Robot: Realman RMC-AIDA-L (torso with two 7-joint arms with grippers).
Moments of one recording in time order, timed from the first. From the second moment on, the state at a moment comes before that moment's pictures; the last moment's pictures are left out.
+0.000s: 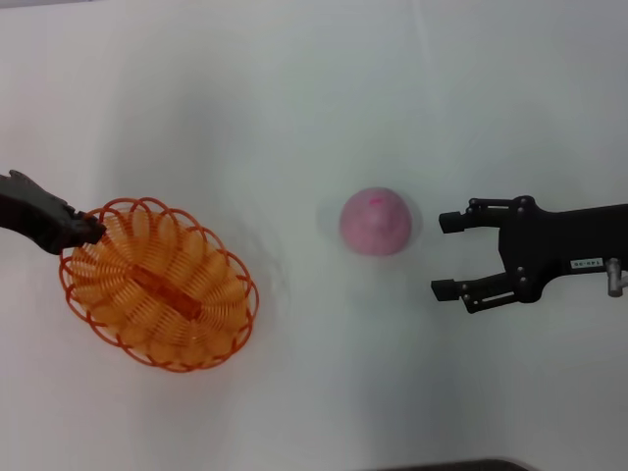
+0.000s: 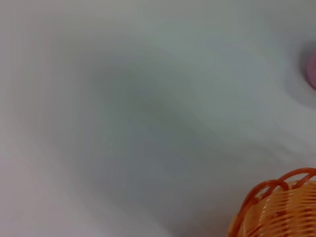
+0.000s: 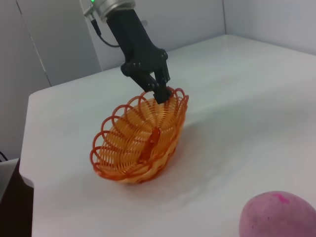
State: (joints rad) left arm -0.64 -2.14 0.76 1.13 2.74 1.65 -1.96; right arm 0.40 2.03 -0.83 -0.65 -2.06 -1.62 1.22
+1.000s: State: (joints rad) left arm -0.64 -2.13 0.62 1.09 2.61 1.83 -2.34; right arm 0.41 2.03 -0.83 -0.65 -2.06 -1.60 1.24
